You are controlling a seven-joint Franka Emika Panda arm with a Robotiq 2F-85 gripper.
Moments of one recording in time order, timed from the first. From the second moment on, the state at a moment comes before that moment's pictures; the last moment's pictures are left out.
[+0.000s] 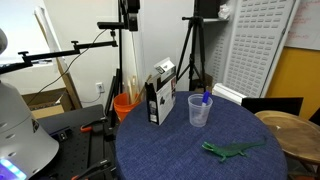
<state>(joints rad) 0.01 -0.61 -0.01 -2.50 0.02 1.86 0.02</state>
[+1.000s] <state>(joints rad) -0.02 -0.50 -0.02 -2.59 0.01 2.26 0.02</state>
